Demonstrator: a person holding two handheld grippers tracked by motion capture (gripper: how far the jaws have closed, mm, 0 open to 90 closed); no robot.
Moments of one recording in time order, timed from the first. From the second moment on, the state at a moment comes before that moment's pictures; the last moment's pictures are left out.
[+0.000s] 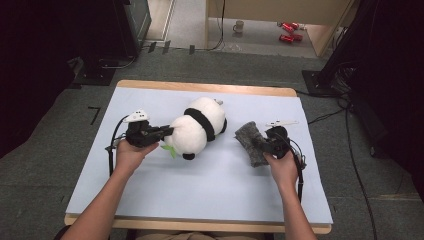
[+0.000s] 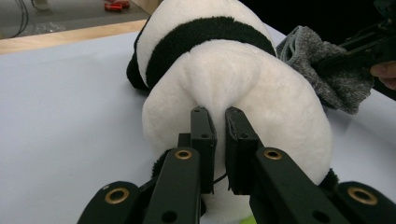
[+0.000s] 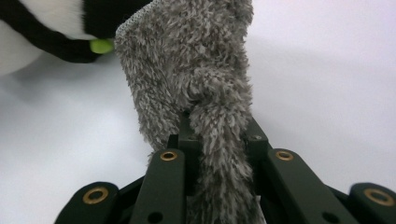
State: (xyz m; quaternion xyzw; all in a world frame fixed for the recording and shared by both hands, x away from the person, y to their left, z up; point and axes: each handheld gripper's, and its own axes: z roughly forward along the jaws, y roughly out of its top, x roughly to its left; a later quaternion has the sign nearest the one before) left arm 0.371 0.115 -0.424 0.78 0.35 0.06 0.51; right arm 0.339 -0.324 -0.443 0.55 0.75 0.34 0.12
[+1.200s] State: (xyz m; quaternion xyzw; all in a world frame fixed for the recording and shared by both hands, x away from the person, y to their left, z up) left arm 0.380 0.137 -0.442 0.80 0.35 -0.01 0.49; right arm 0.348 -0.337 -0.453 0.55 0.75 0.36 0.12
